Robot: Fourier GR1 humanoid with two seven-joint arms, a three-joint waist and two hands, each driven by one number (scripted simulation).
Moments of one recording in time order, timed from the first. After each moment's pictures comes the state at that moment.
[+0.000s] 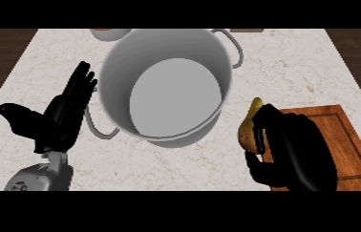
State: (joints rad) left arm -0.15 0.17 -0.05 -1.73 0.11 0.15 0.31; right arm -0.14 -0.15 0.37 -2.09 1.16 0.44 0.62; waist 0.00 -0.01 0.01
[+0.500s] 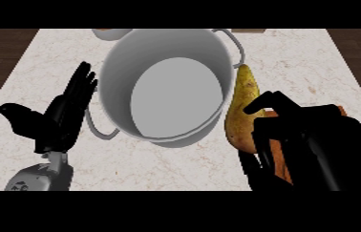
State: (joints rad) left arm -0.14 0.17 -0.05 -1.73 0.10 0.14 0.32; right arm -0.46 -0.05 0.36 -2.31 1.09 0.62 0.69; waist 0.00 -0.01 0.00
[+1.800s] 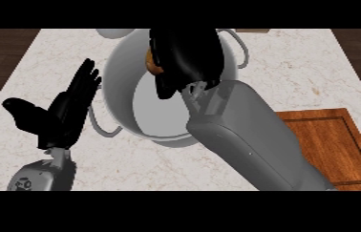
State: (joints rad) left arm -0.17 0.14 -0.03 -1.72 0.09 0.11 0.33; right arm -1.03 0.00 0.37 -1.45 0.84 0.25 0.84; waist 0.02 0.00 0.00
